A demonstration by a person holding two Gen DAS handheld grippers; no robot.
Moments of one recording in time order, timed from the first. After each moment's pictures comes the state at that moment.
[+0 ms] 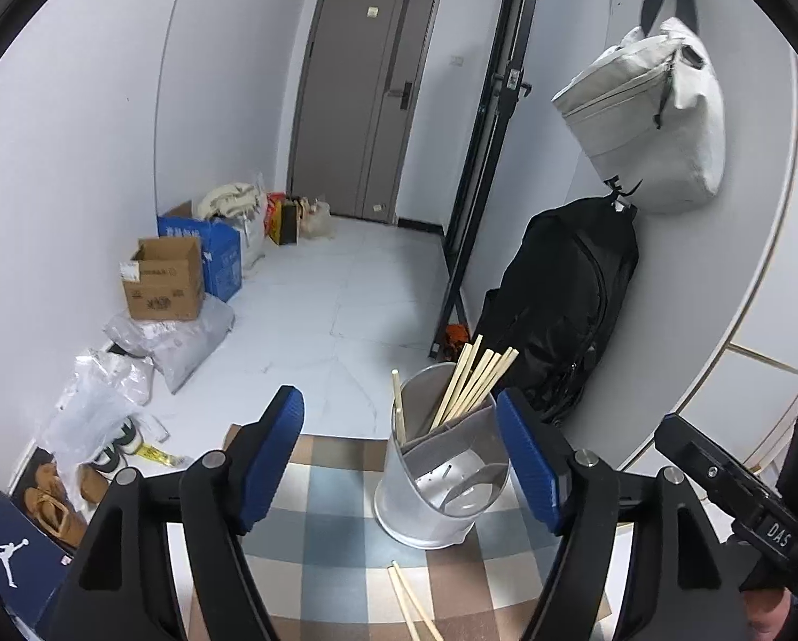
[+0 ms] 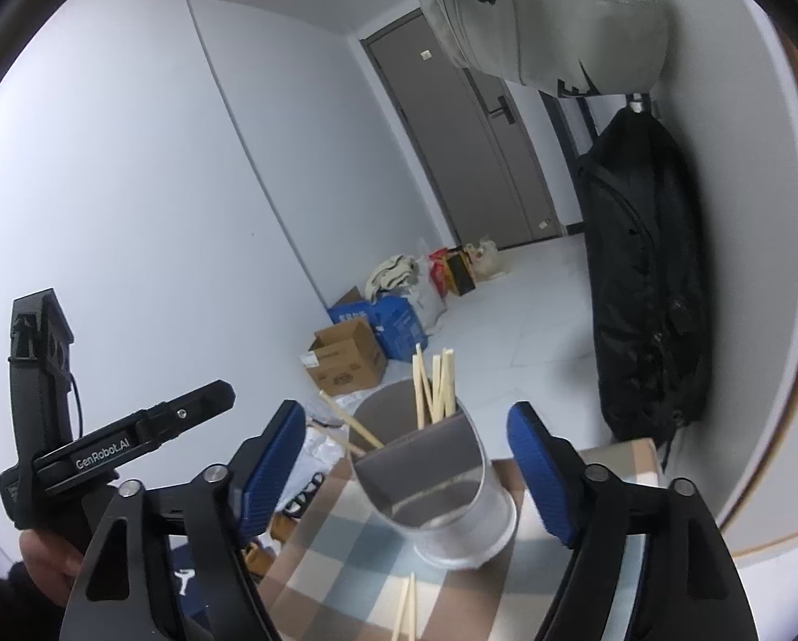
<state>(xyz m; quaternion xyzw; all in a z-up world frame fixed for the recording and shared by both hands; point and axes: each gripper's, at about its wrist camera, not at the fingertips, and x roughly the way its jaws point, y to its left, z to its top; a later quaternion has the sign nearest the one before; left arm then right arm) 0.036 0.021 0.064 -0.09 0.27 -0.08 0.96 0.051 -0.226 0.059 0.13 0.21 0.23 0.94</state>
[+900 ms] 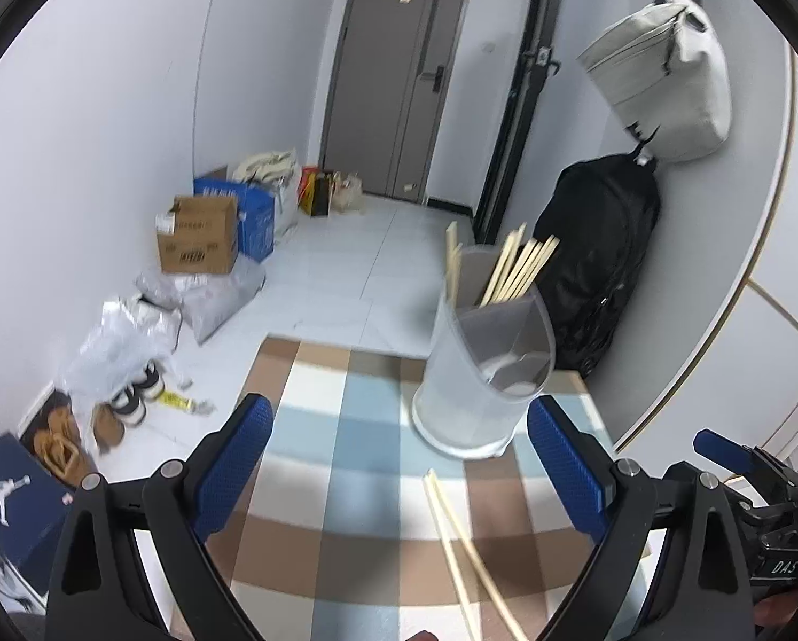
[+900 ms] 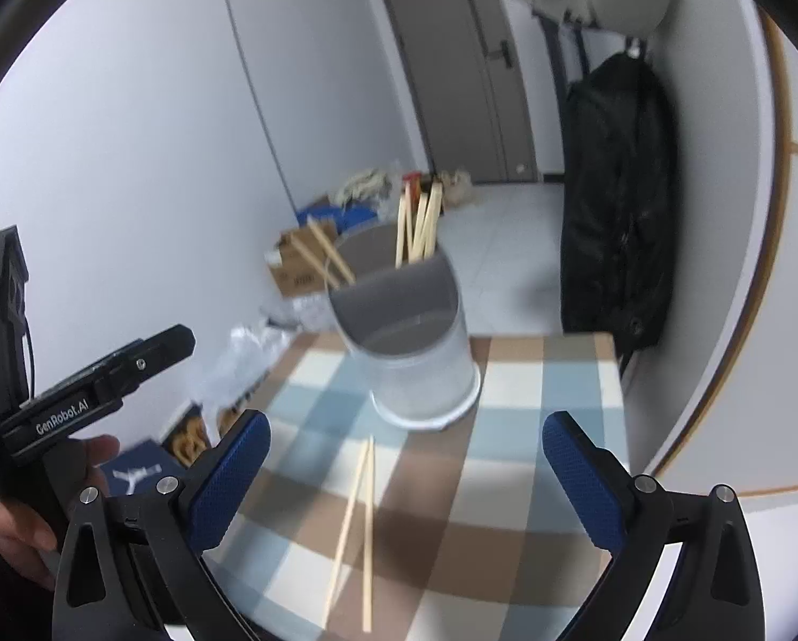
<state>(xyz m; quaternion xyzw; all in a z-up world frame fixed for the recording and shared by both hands) -0.011 0.041 -0.017 -0.10 0.30 -0.04 0.95 -0.002 -0.202 -0.008 0.03 0.31 0.19 0.93</state>
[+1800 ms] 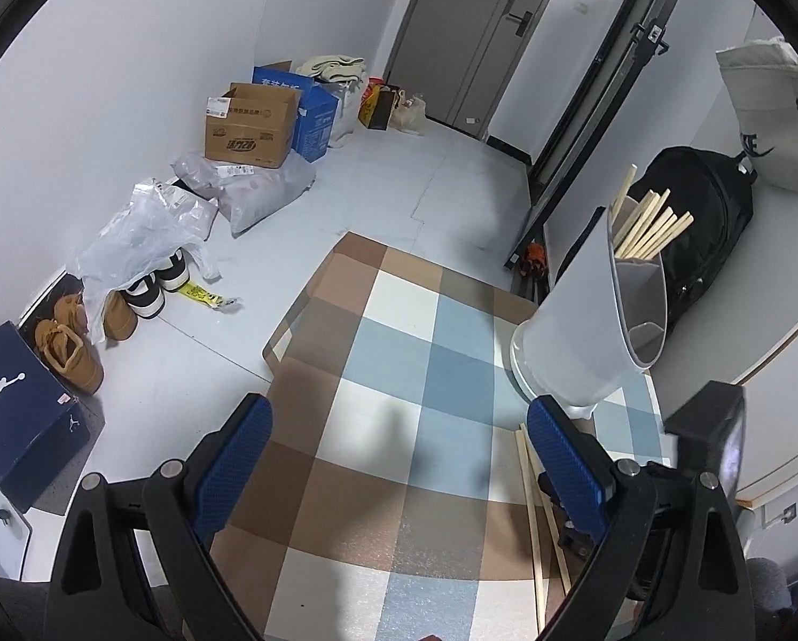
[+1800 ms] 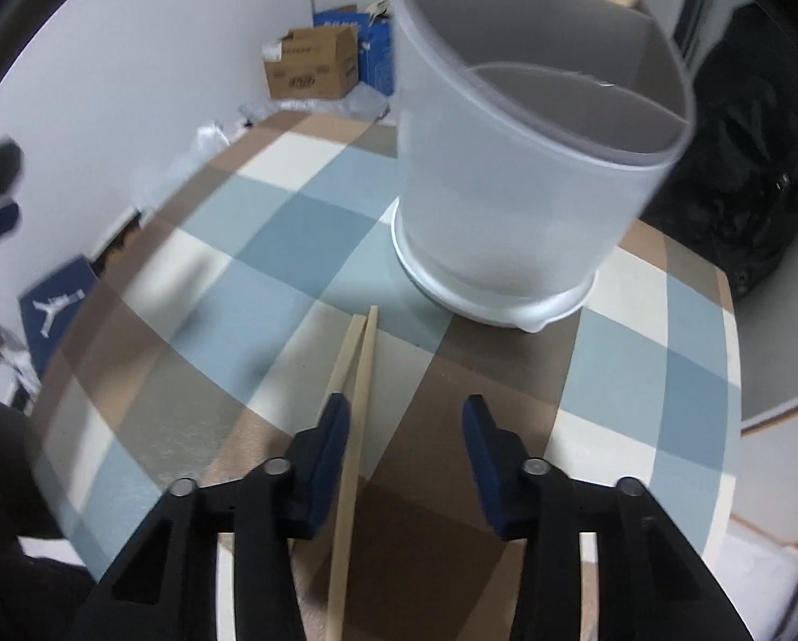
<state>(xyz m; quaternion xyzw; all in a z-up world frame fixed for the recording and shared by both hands) 0.009 0.103 -0.060 -0.19 0.40 0.00 0.90 0.078 -0.098 -0.137 -0.16 0.48 0.18 0.84</state>
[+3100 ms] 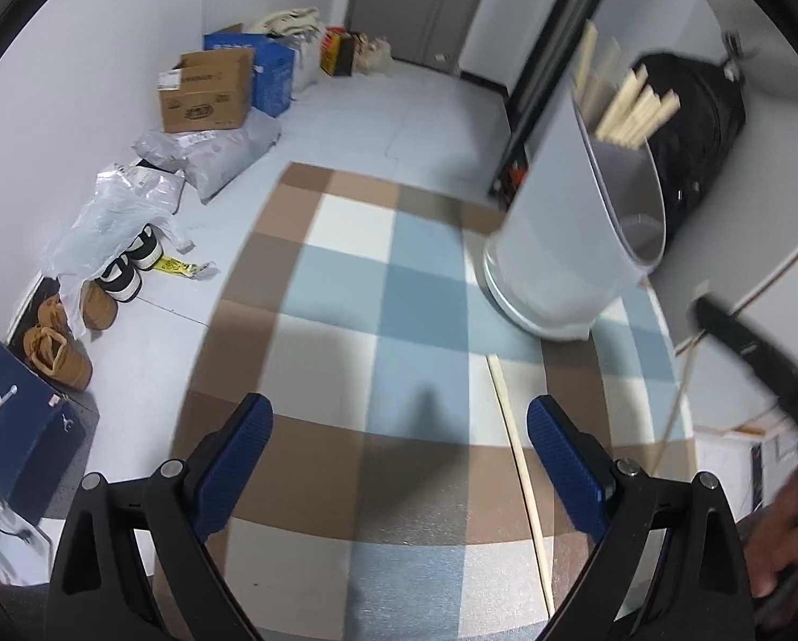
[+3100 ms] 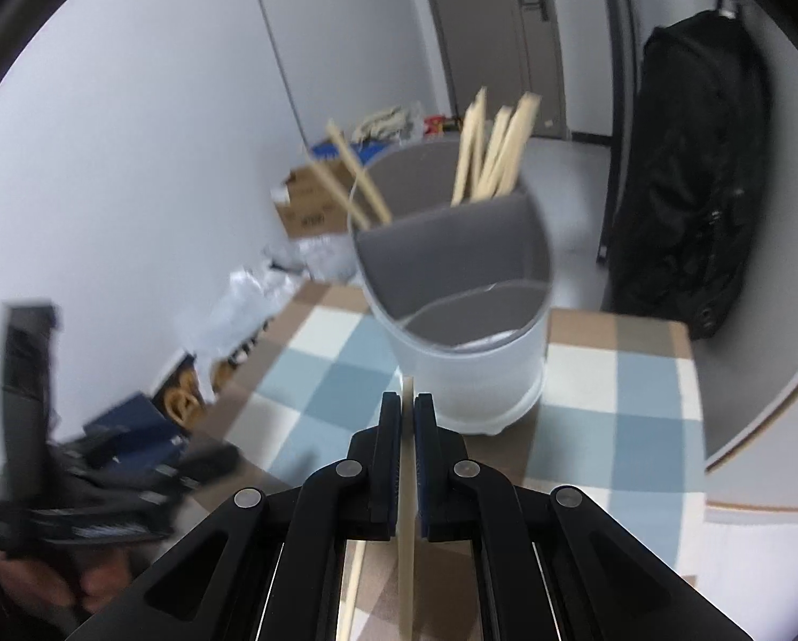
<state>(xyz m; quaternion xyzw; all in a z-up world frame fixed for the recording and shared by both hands) 0.022 0.059 -0.086 -0.12 0.48 -0.04 0.87 0.042 -0.160 -0.035 0.00 0.36 0.21 0.91</state>
